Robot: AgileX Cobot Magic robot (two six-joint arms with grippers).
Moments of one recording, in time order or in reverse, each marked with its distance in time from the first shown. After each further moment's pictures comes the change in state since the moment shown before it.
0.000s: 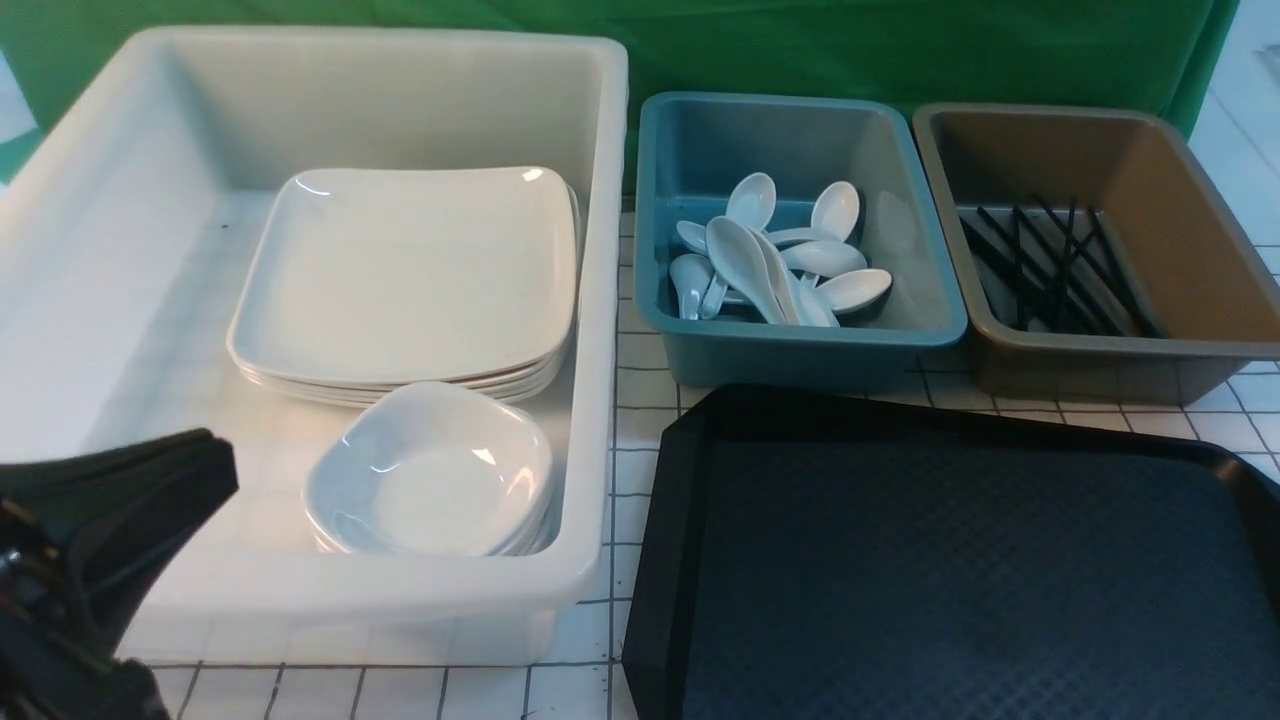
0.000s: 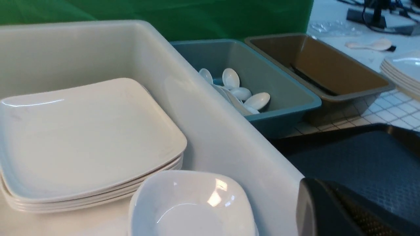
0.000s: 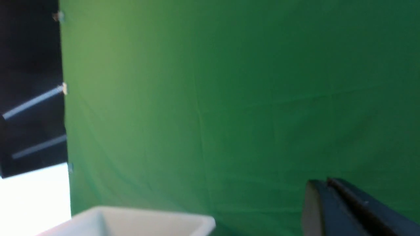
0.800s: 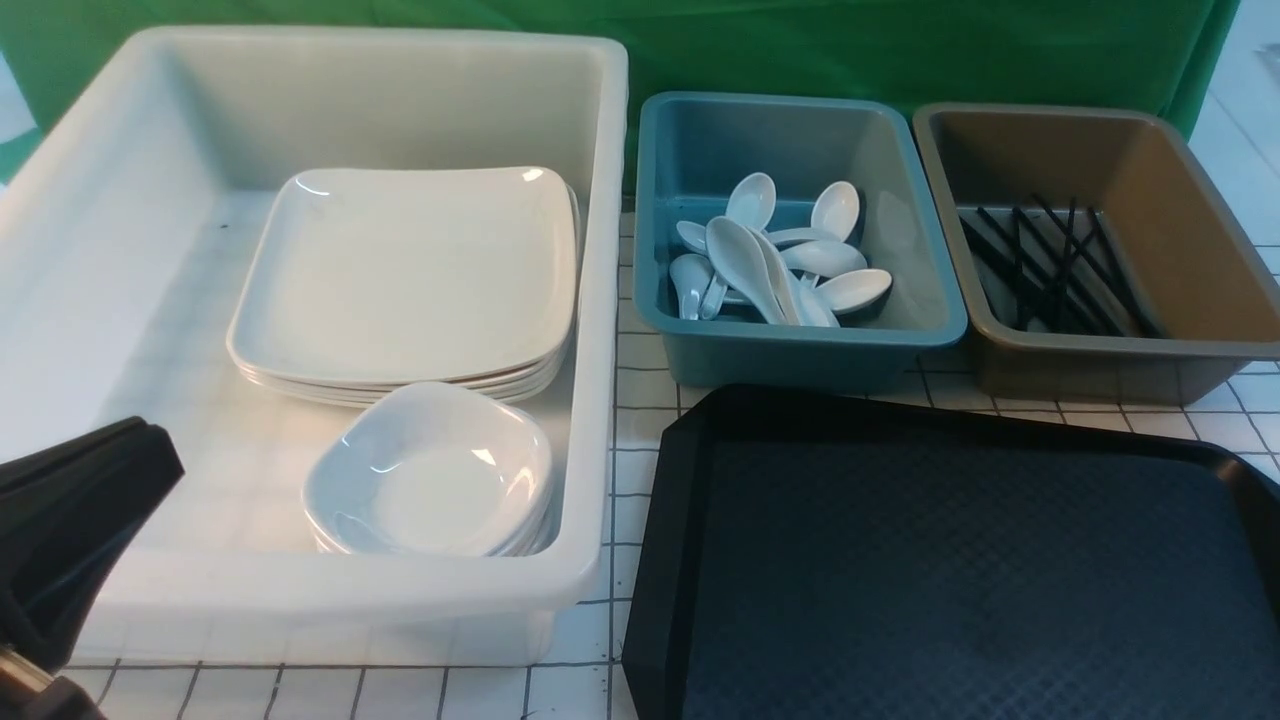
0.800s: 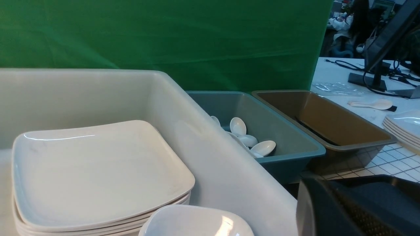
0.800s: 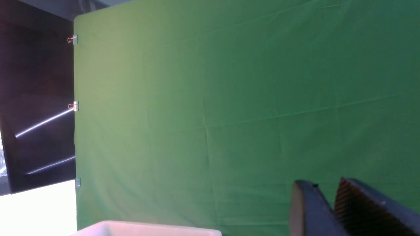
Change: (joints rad) right arm 0.000 -0.023 0.044 -0.002 -0.055 0.010; left arm 0.000 -0.074 0.055 0.001 -0.107 -0.020
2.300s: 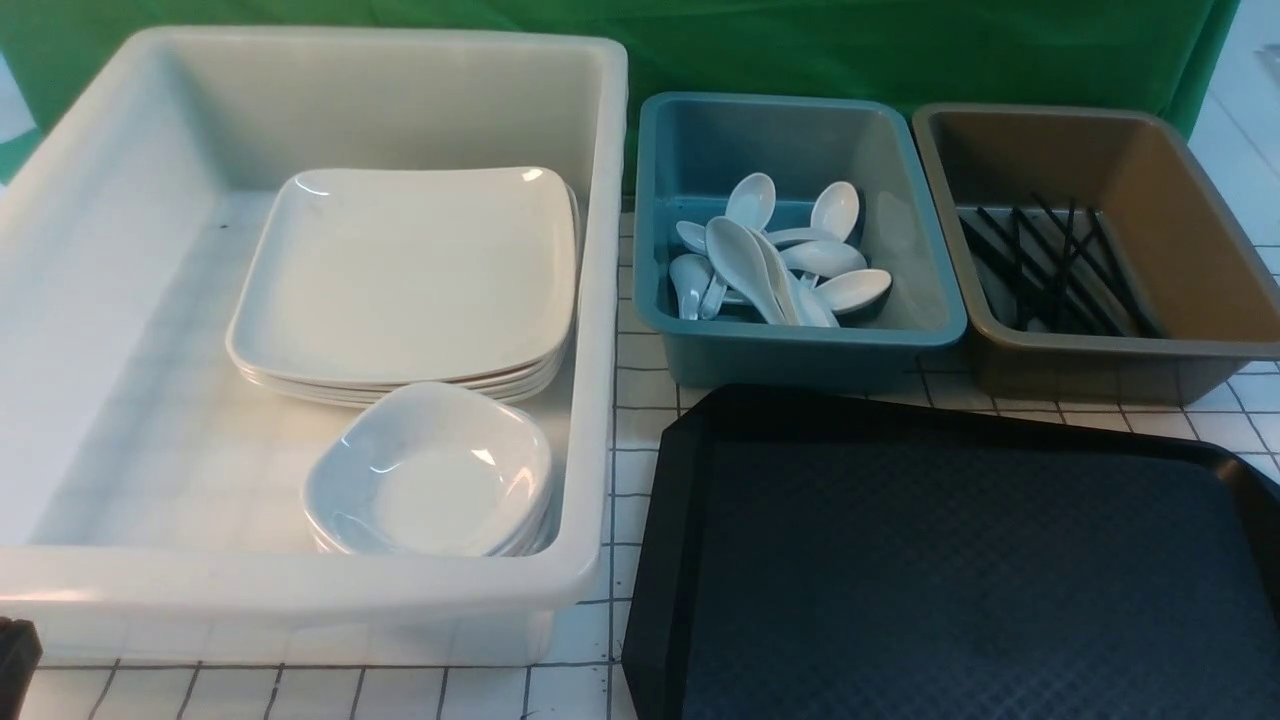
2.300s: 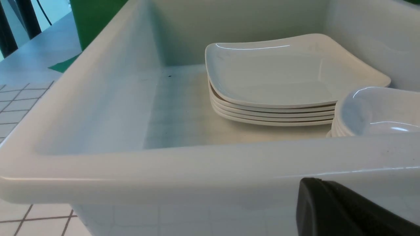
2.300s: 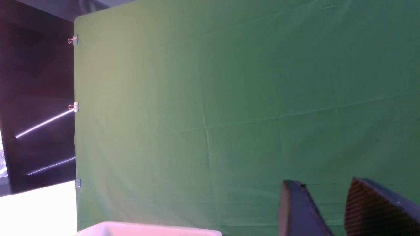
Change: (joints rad) right arm 0.000 0.000 0.001 0.000 -0.003 0.002; left arm 0.437 -0.345 0.354 0.222 0.101 -0.016
